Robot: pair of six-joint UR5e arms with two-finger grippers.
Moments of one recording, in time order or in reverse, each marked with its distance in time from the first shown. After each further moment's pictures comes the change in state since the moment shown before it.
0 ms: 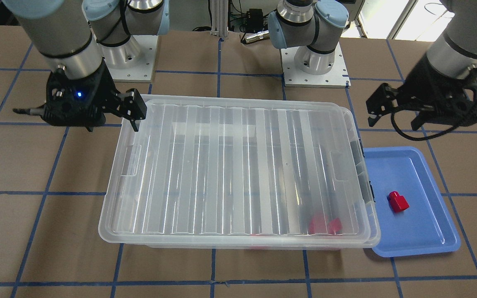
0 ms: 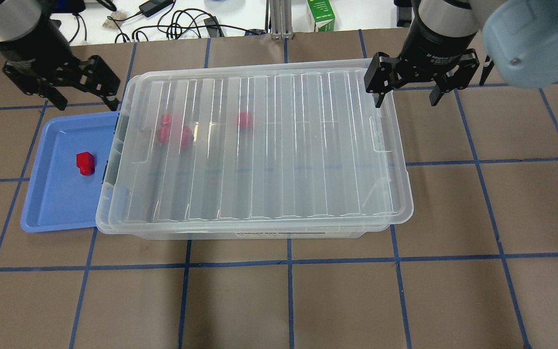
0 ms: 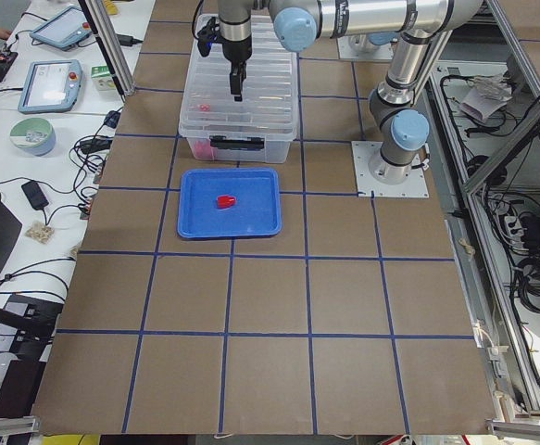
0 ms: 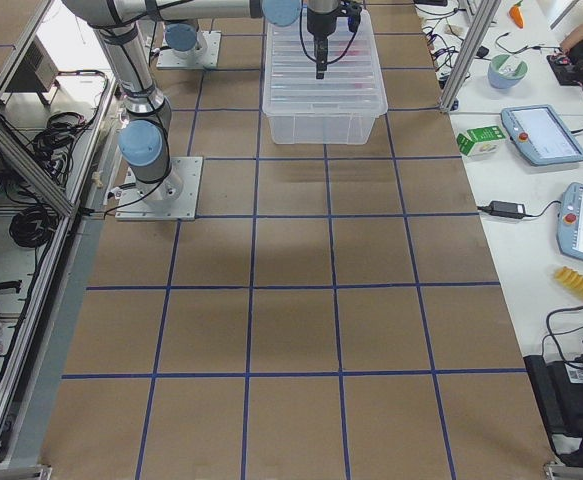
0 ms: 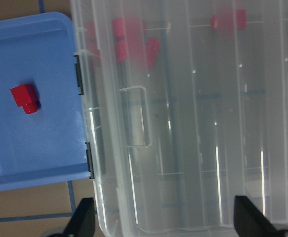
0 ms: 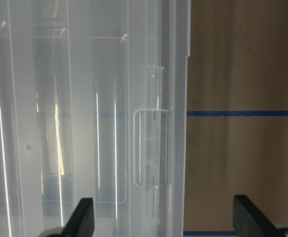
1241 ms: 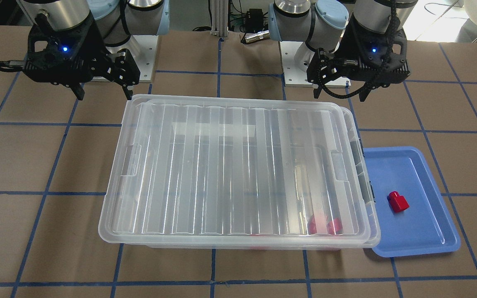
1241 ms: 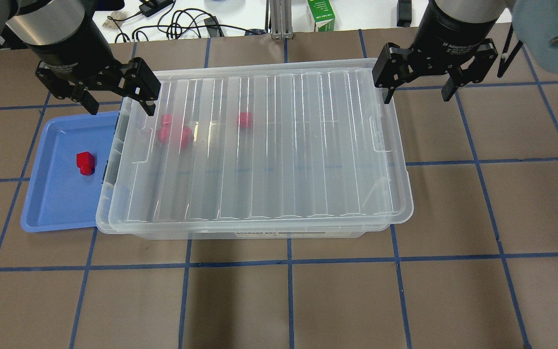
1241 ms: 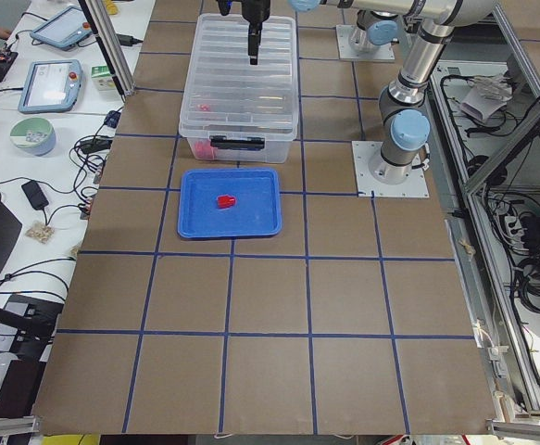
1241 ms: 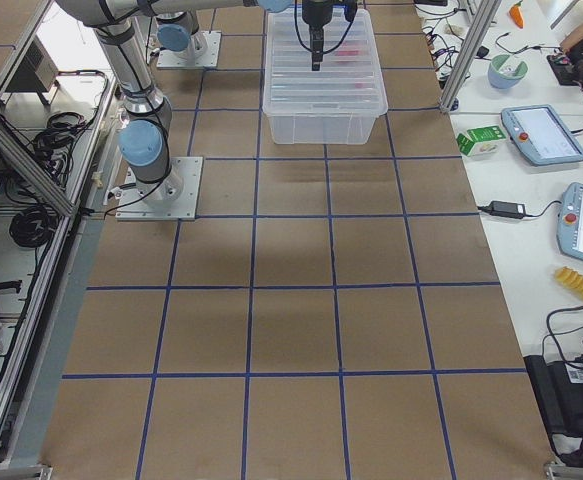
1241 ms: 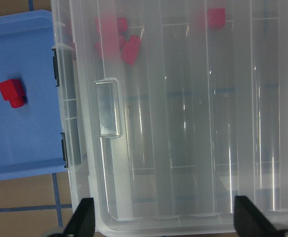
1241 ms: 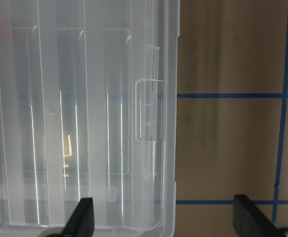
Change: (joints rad) left arm -0.304 0.102 0.008 -0.052 0.046 -0.307; right arm -0.005 -0.120 -0.076 0.173 0.014 -0.005
